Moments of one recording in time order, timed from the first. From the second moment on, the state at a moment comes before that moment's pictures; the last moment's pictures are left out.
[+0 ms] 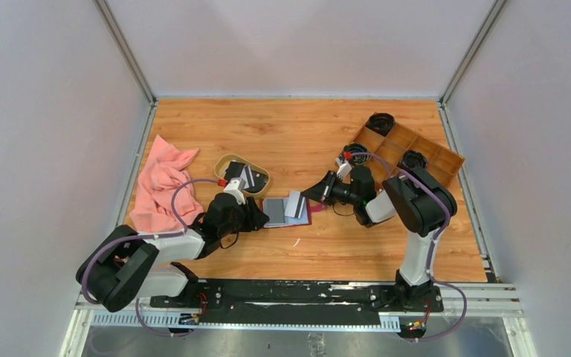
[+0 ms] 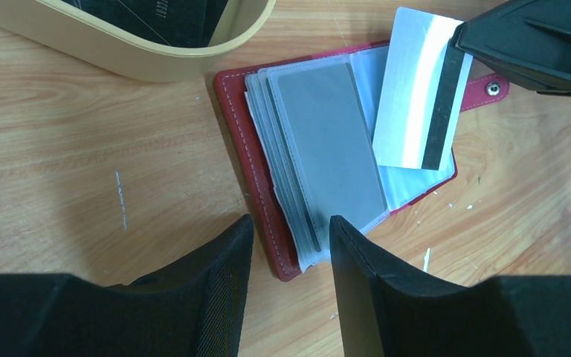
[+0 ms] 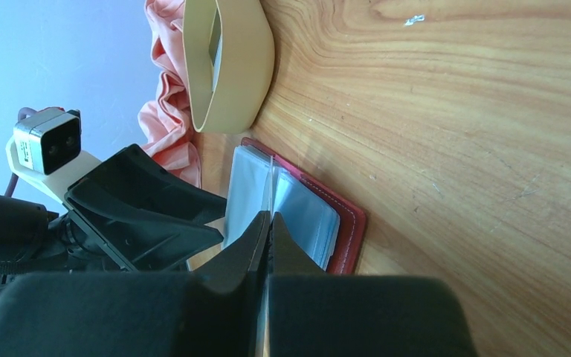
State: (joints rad) left arm -0.59 1.26 0.22 0.49 0.06 -0.64; right arm 0.42 1.89 0.55 1.05 -0.63 0.96
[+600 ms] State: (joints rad) left arm -0.59 1.26 0.22 0.49 0.06 -0.64; right arm 0.42 1.87 0.55 1.08 -0.64 0.96
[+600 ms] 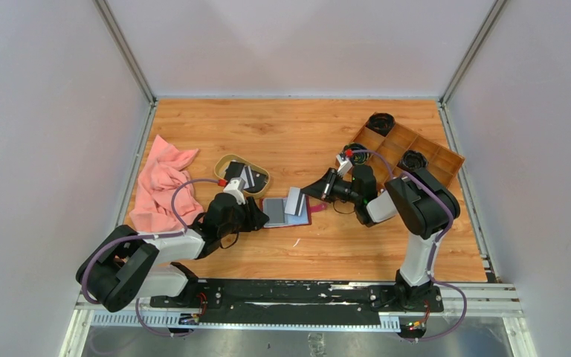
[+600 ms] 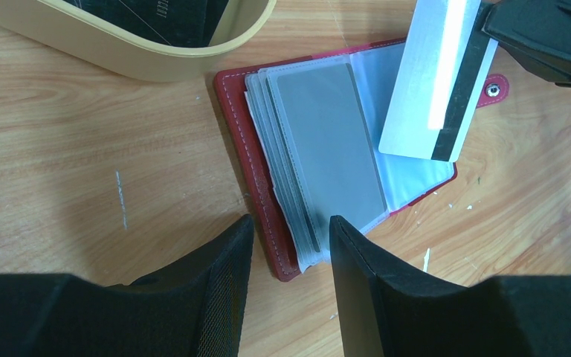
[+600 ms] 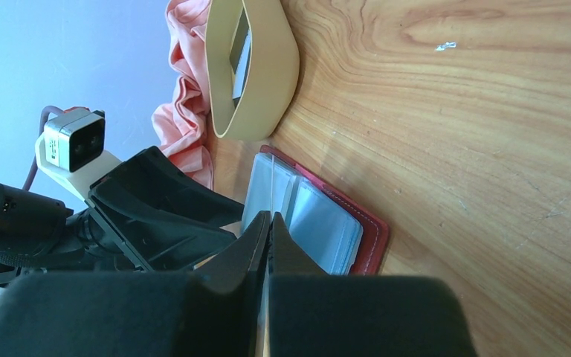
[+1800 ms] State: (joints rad) left arm -0.59 1.26 0.22 0.49 0.06 -0.64; right arm 0.42 1.87 0.55 1.10 -0.66 1.00
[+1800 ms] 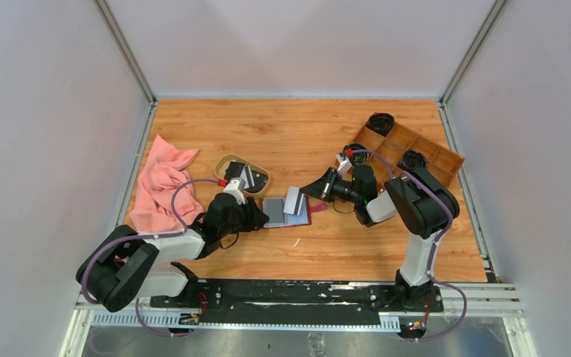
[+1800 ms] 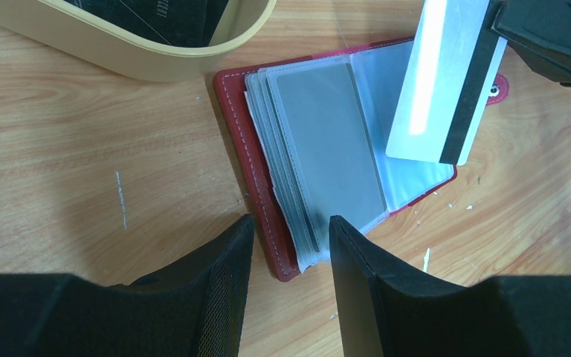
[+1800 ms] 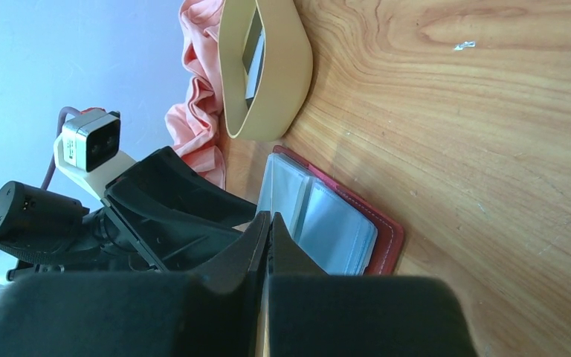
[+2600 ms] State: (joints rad) left arm -0.59 1.27 0.22 0.49 0.07 -0.64; right arm 0.43 1.92 0.56 1.07 -0.66 0.98
